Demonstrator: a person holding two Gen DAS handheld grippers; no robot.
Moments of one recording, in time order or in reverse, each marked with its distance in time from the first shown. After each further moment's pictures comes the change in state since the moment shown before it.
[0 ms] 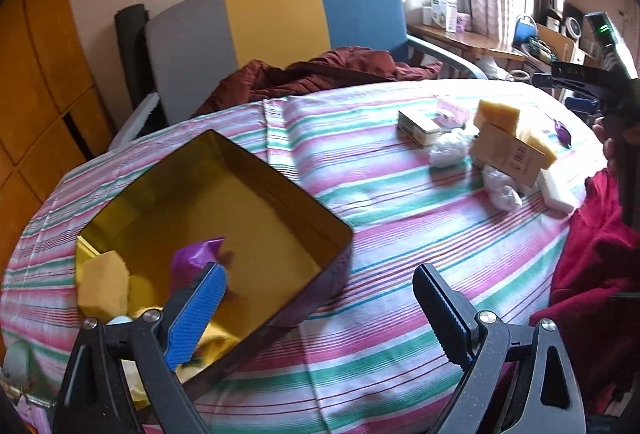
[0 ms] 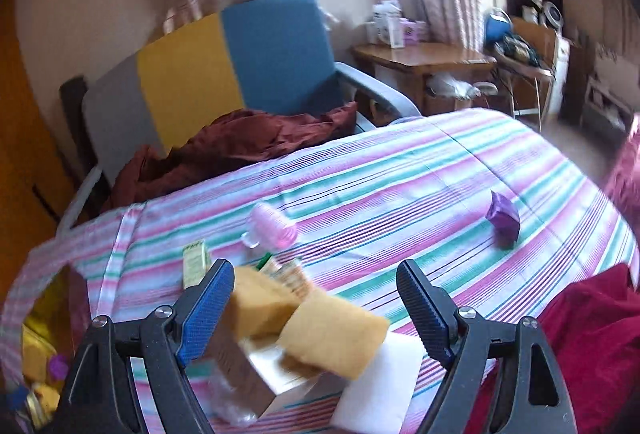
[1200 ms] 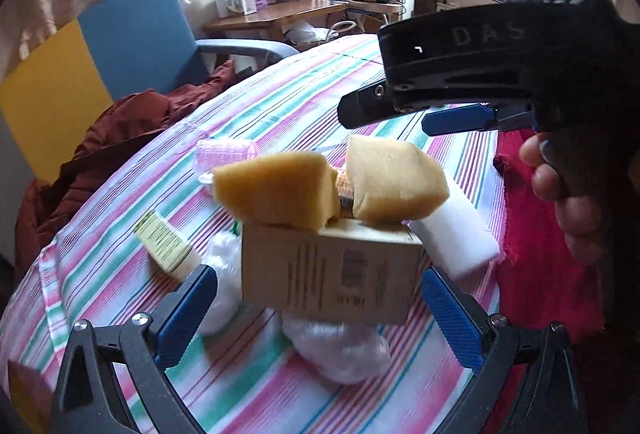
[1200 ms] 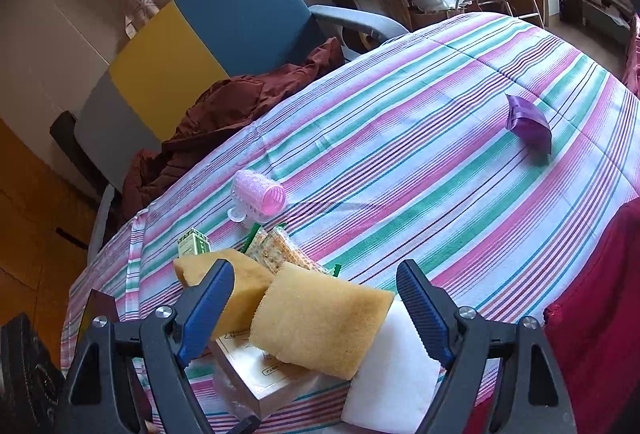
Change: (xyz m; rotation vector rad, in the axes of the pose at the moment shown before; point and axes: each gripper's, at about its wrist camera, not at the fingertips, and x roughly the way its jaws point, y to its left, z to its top) left arm 0.117 -0.196 0.112 0.491 0.019 -0.462; right arm 0.044 -0.045 -0.010 0.228 0.198 0.113
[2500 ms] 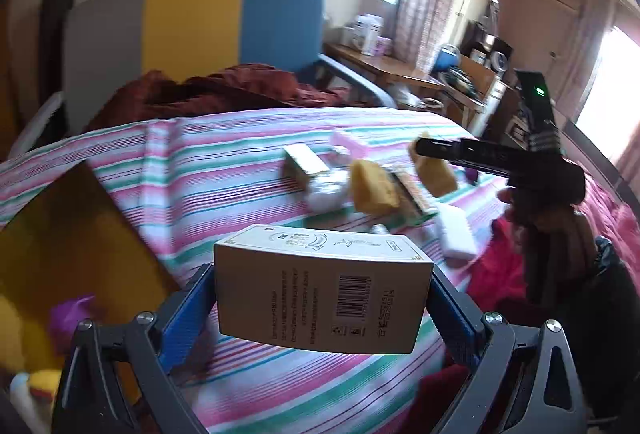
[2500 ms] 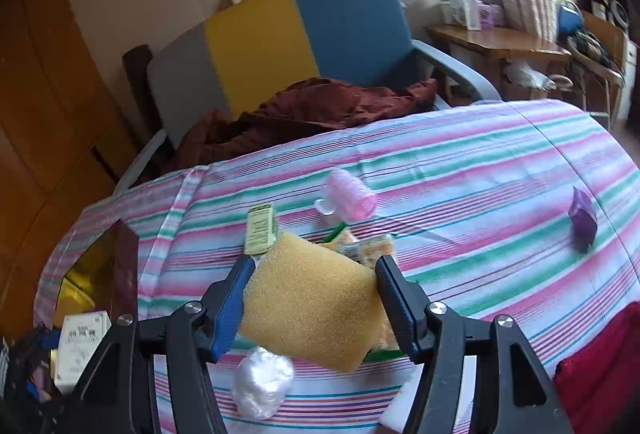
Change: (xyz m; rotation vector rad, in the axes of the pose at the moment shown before) left arm -0.159 0.058 -0.127 -0.517 -0.167 0.108; right arm -0.022 0.074 -0.028 -0.383 -0.063 0.117
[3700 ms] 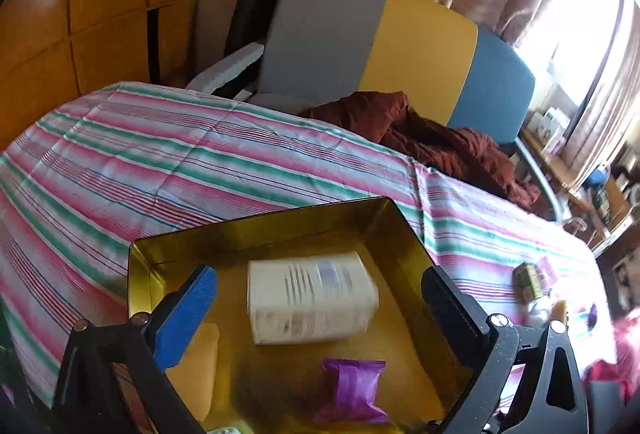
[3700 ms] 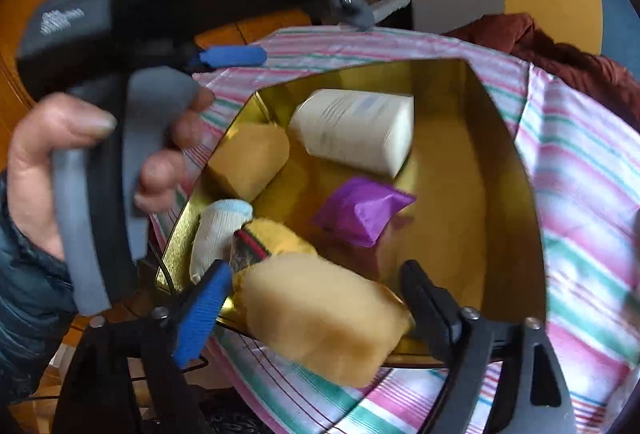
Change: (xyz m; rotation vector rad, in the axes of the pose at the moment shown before) left arm -0.055 0.246 0.022 -0.468 -0.074 0.402; right arm 0.077 0.334 -0.129 -0.507 0.394 0.483
